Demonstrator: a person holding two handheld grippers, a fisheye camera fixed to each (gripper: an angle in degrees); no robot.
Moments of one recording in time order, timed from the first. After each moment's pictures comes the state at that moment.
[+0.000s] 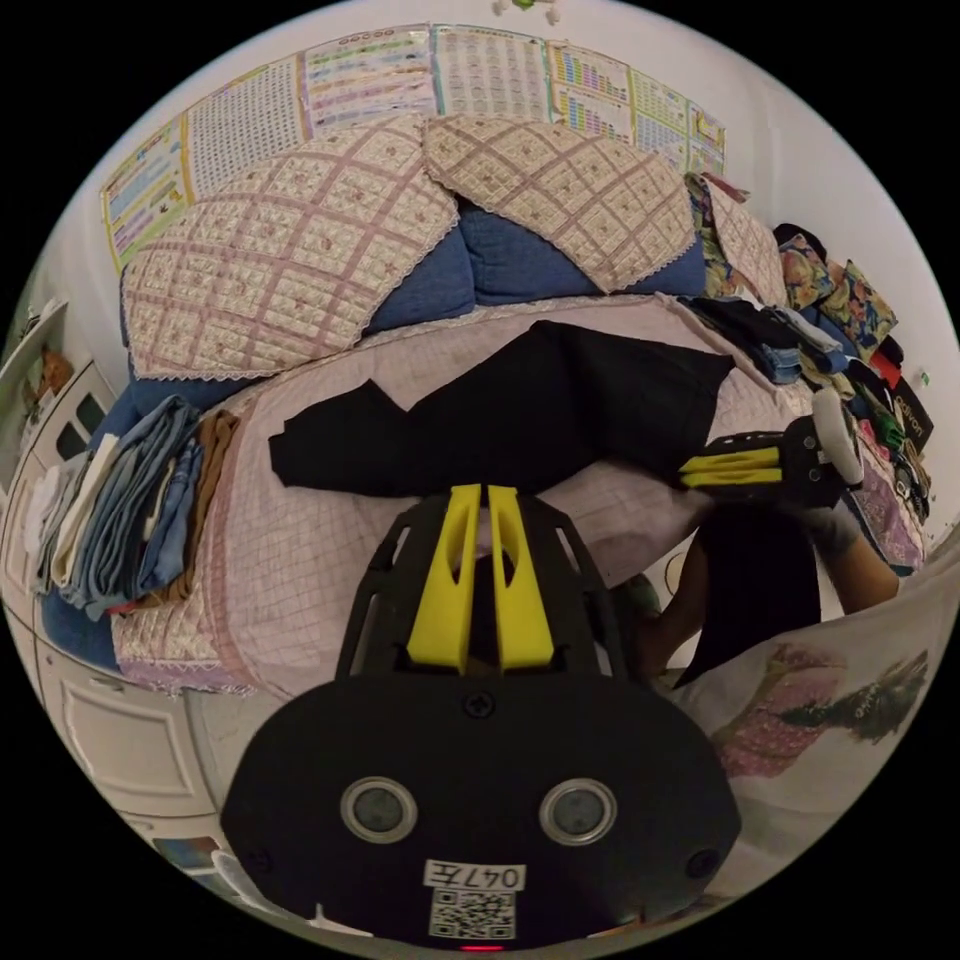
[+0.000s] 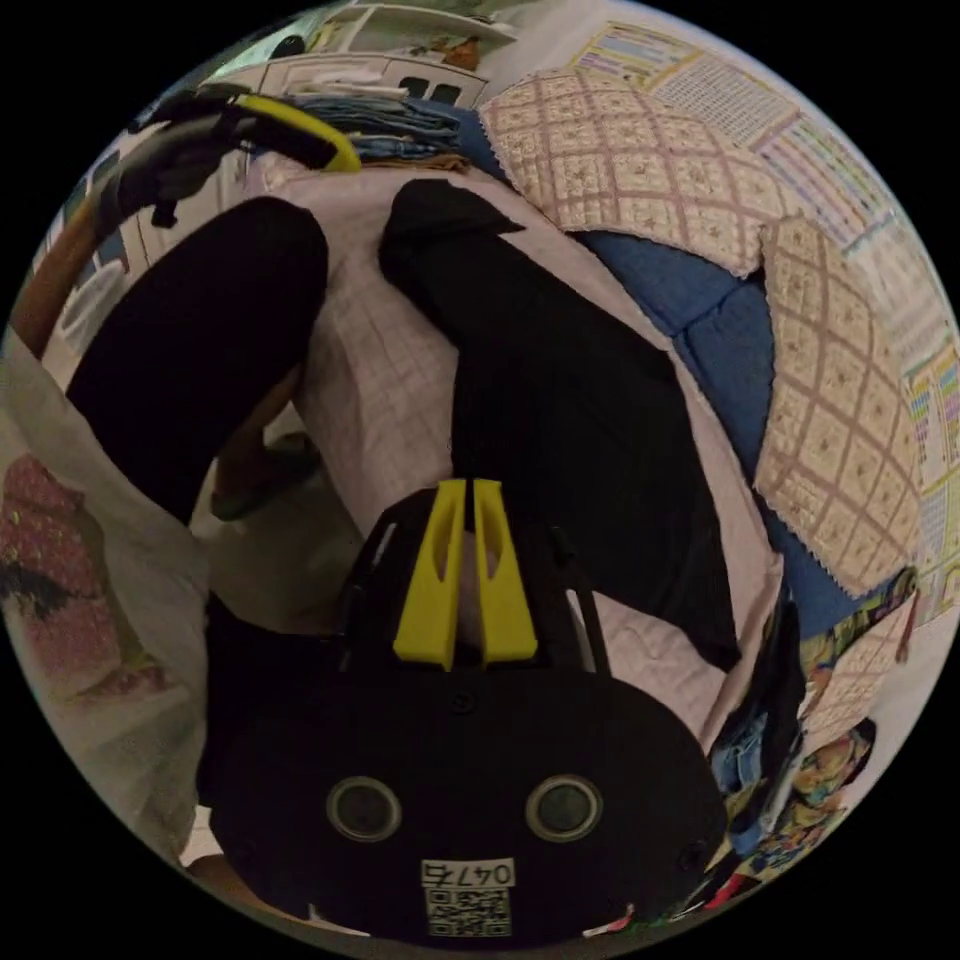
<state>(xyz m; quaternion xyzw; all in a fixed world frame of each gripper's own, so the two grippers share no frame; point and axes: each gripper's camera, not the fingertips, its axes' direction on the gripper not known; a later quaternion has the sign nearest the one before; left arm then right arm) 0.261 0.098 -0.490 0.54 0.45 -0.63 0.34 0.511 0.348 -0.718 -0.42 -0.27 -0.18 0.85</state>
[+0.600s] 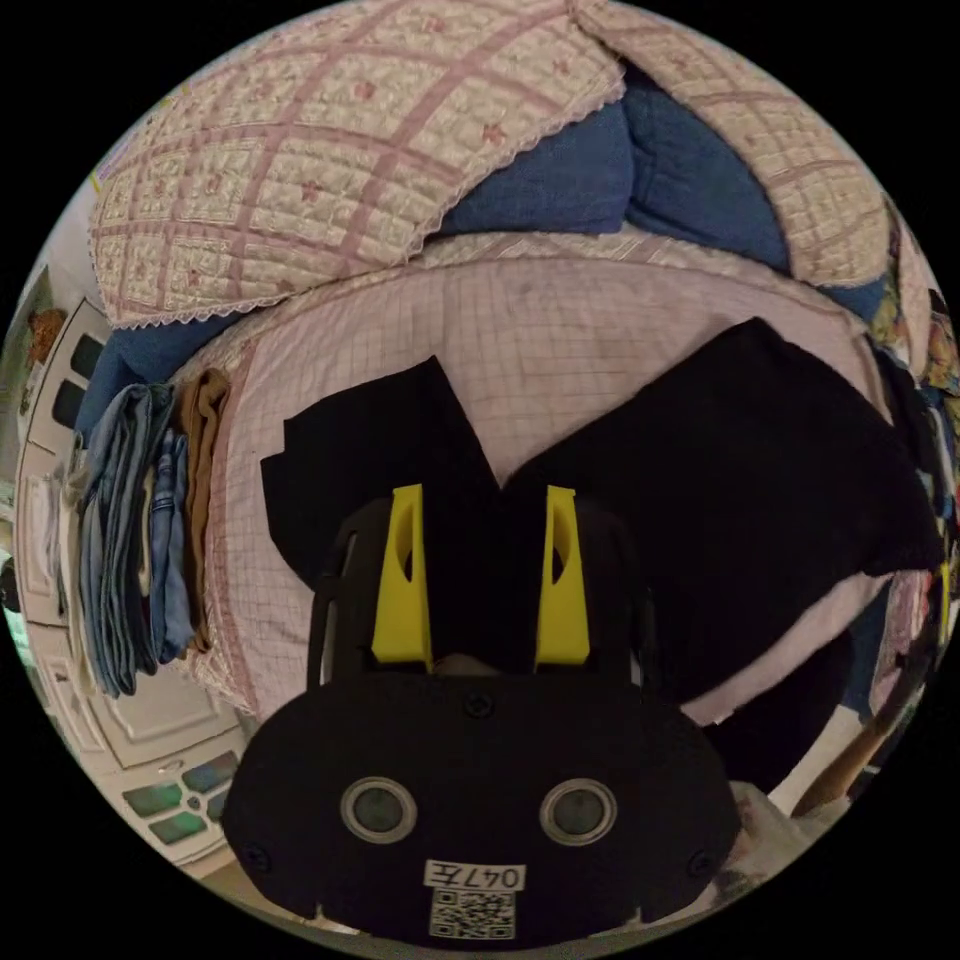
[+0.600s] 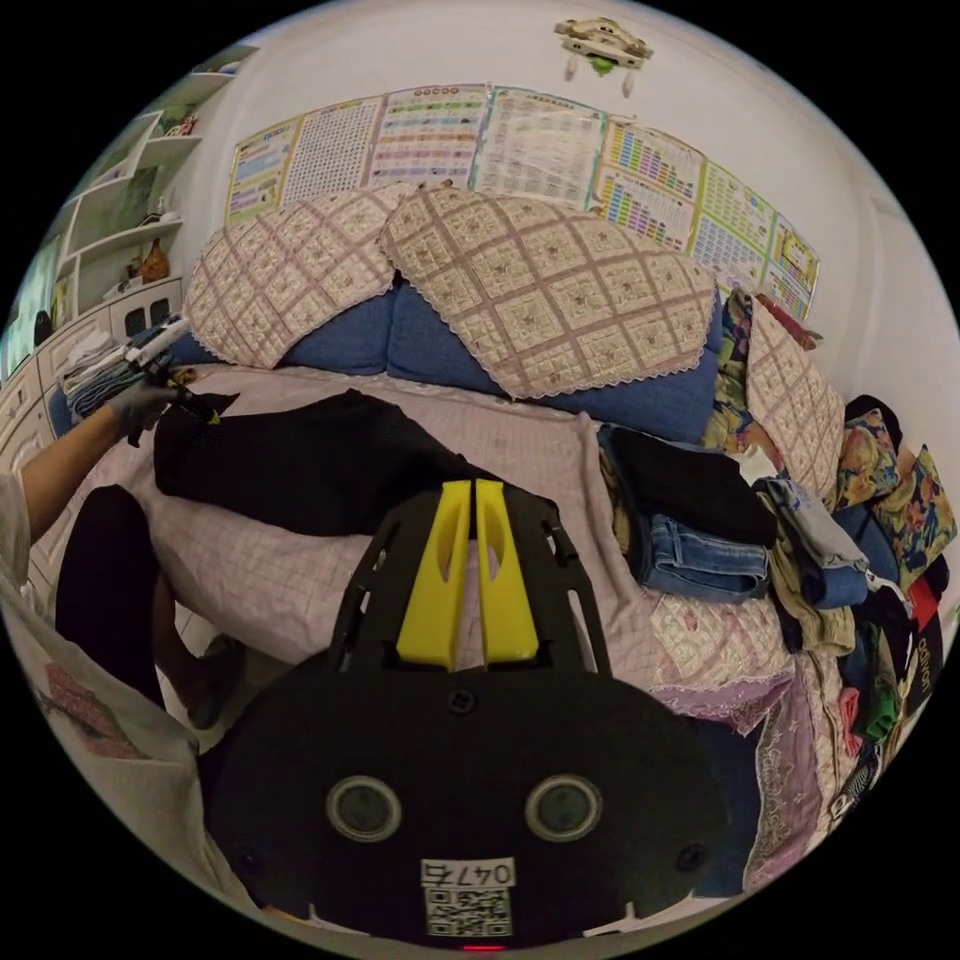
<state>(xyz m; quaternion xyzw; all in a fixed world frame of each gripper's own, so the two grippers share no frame) 0.040 -0.055 -0.353 0.35 0.58 -0.59 0.43 0.699 0.312 -0.821 -0.36 -0.01 0.11 0.93</state>
